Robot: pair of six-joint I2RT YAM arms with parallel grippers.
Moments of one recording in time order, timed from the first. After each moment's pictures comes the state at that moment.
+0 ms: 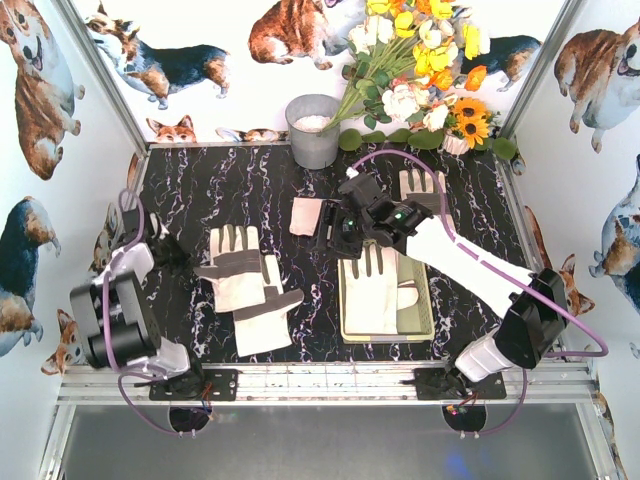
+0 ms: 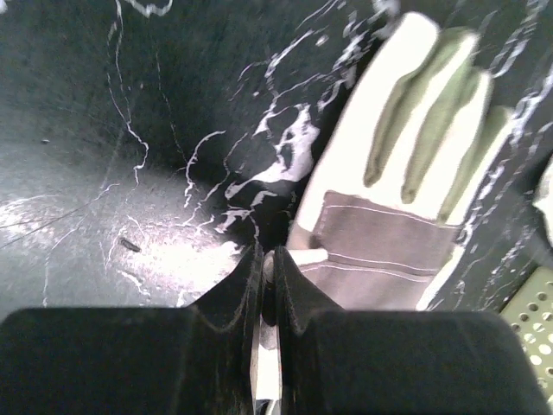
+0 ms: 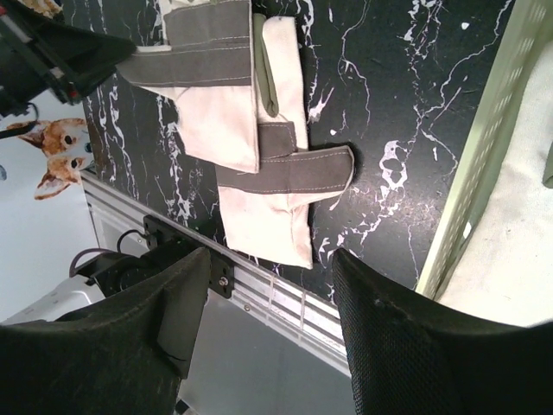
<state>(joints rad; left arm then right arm) 0.37 1.50 0.77 -0.40 0.35 -0.43 0.74 1.49 1.33 -0.65 -0.20 0.87</state>
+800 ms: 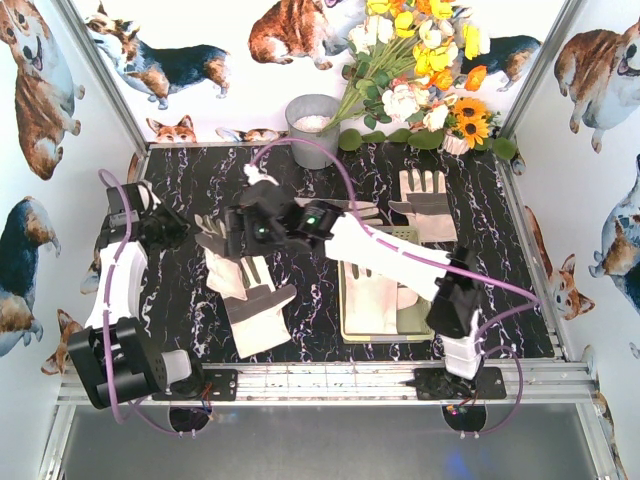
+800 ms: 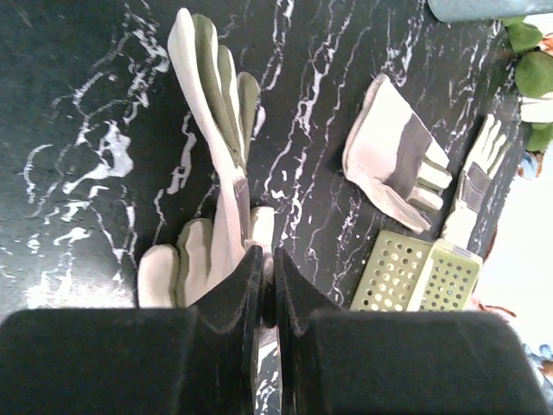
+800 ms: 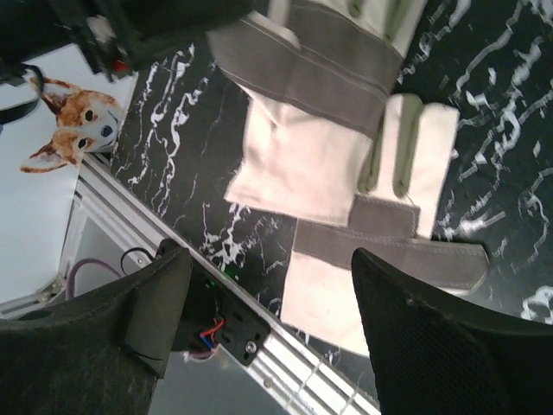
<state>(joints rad) 0.30 1.26 0.97 -0.54 0.46 -0.58 1.05 1.90 1.88 -0.66 0.03 0.74</state>
